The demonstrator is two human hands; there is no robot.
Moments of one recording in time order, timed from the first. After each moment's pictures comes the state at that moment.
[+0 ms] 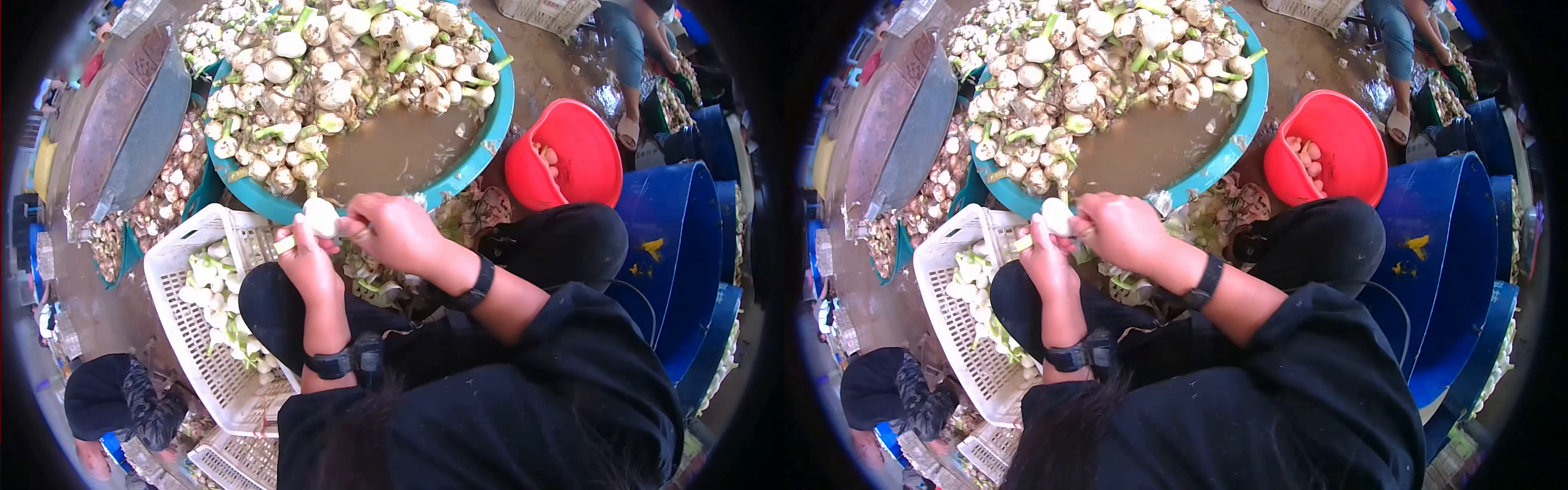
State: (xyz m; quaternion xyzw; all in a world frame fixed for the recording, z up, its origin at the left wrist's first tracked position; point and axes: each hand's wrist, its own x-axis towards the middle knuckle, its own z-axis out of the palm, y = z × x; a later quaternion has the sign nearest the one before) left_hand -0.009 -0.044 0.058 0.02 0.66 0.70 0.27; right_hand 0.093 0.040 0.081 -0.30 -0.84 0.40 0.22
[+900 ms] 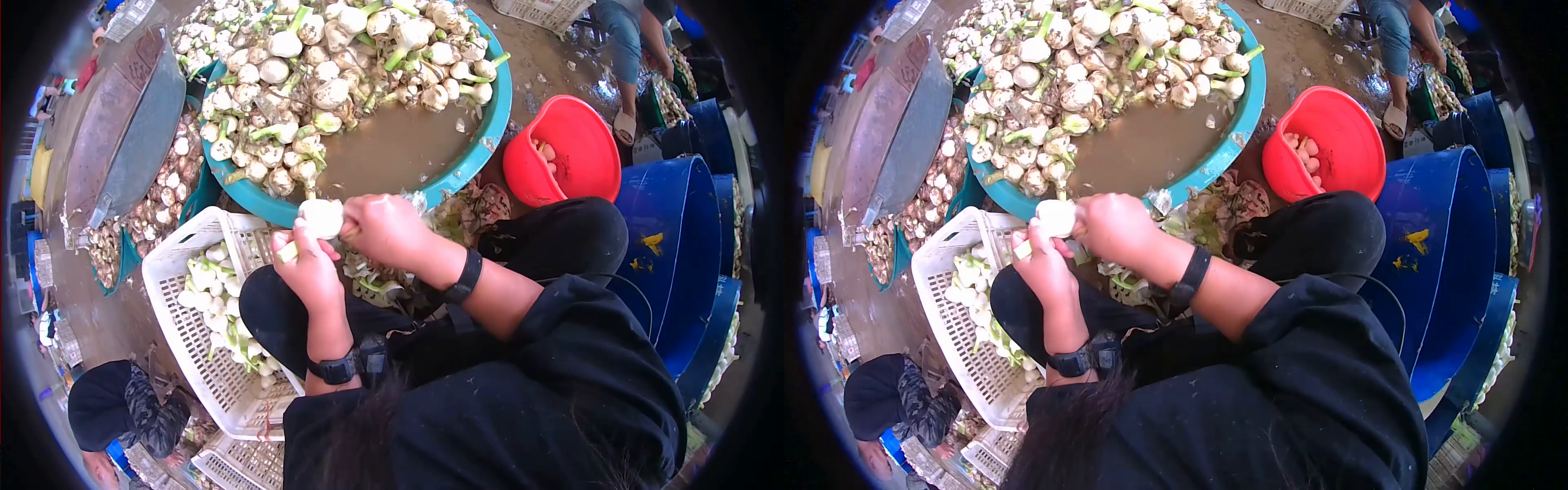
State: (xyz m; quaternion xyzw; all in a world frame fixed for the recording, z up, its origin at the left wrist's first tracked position) left_hand -0.008 -0.045 0.064 0.08 0.68 0.70 0.21; right_hand 0.081 0.041 0.061 -0.30 -0.87 0.37 0.15
